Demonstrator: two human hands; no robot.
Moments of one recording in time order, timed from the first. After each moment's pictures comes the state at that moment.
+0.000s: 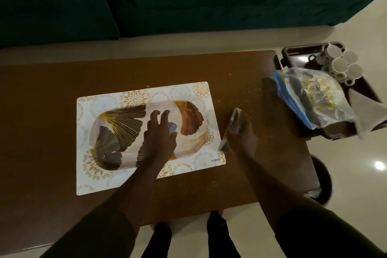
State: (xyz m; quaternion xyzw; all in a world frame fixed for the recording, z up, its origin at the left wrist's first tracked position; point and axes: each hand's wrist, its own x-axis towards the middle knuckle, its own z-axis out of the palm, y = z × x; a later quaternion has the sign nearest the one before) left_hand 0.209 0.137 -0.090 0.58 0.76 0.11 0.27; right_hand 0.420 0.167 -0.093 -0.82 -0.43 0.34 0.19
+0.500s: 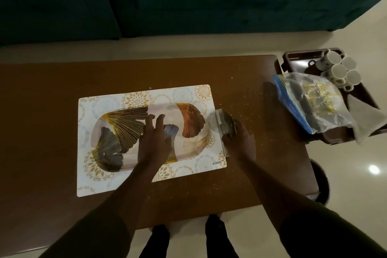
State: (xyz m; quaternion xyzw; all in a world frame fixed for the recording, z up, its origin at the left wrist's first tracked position) left_hand 0.189 0.132 -0.098 0.56 0.77 0.12 0.29; right_hand 0.422 0.169 -0.100 -0.76 -0.58 0.29 0.12
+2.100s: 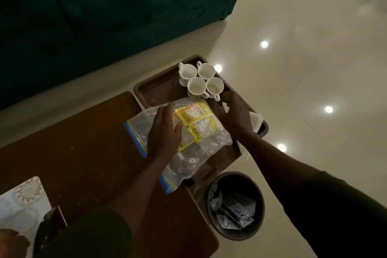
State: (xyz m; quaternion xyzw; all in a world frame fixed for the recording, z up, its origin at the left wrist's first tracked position) left_hand 0.662 0.376 -0.100 0.72 0.58 0.23 0.29; right_hand 0.861 0.370 -0.083 -0.80 -0.50 0.17 0.29
